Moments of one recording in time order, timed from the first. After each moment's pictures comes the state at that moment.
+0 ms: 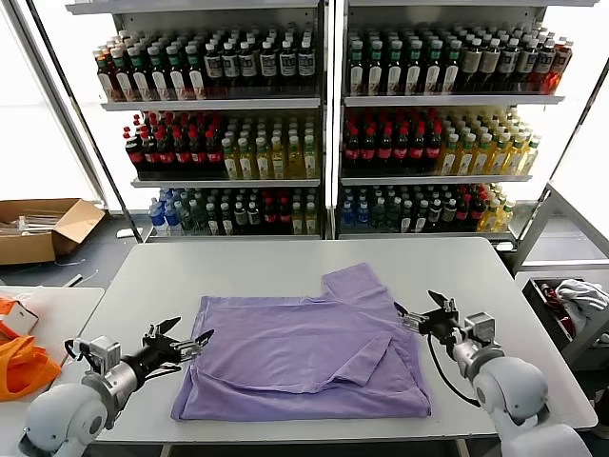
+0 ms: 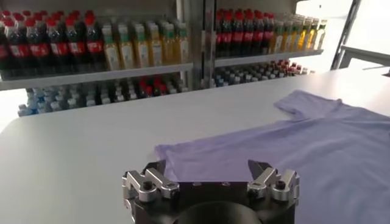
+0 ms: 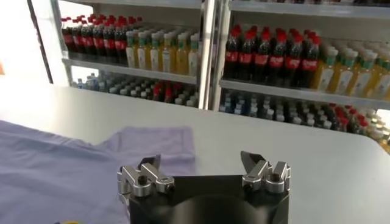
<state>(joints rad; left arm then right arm) 1.26 -0.86 -0.52 -1.87 -0.64 0.51 0.21 -0.96 1.08 0.38 1.72 0.42 -0.56 -0.16</state>
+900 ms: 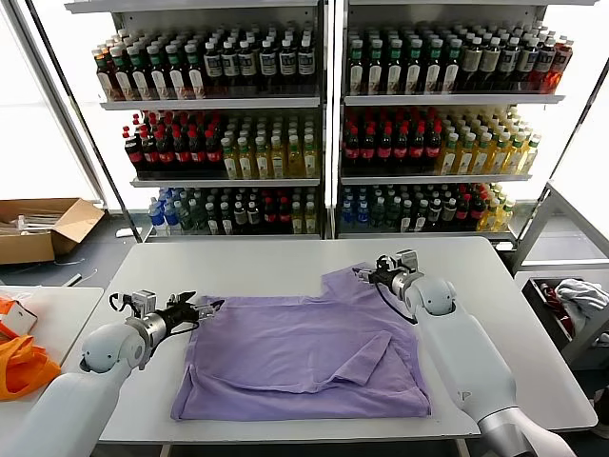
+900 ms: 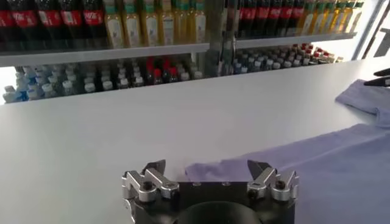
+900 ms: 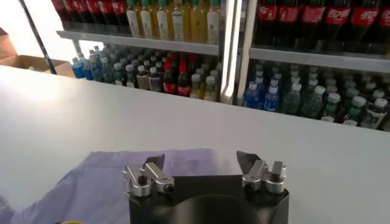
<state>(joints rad) 0.83 -0.92 -0.25 -1.41 -0.59 0.50 0.26 -0.46 1.28 0.12 1.04 0.35 -0.52 -0.22</state>
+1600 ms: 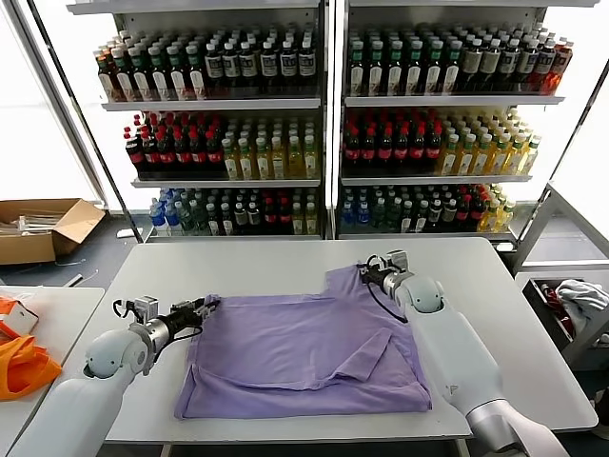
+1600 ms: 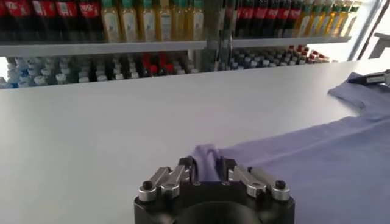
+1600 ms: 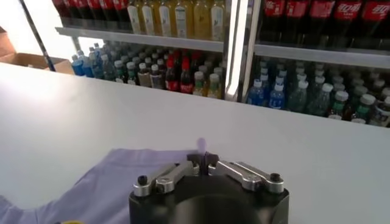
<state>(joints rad) 0.86 -0.93 -0.26 -1.42 -0.61 0.48 0.28 -0.46 1.29 0.11 1.06 0.37 -0.53 -0.19</state>
